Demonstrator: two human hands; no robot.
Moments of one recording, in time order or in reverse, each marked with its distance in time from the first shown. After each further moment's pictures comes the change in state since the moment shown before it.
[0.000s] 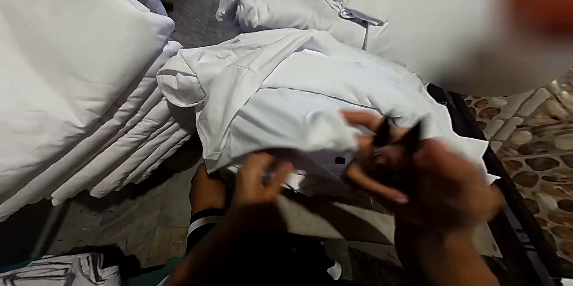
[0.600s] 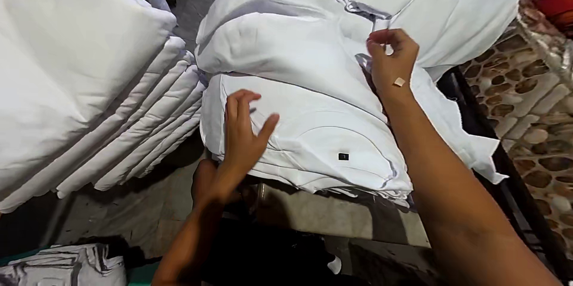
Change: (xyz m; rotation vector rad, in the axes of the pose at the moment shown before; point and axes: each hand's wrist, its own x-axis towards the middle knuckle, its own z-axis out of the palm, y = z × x) left_hand 0.062 -0.058 -0.010 0.495 0.002 0.000; right_hand 0.091 0.045 -0.197 -1.115 0.716 -0.095
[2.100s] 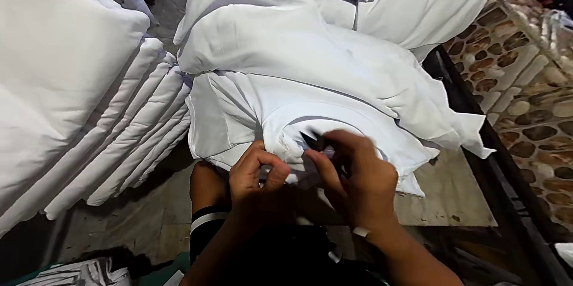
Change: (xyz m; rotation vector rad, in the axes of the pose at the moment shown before) left_hand -0.055 0.056 0.003 -0.652 0.091 0.142; right_hand -0.192 -0.151 0.004 -0.183 -0.021 -0.315
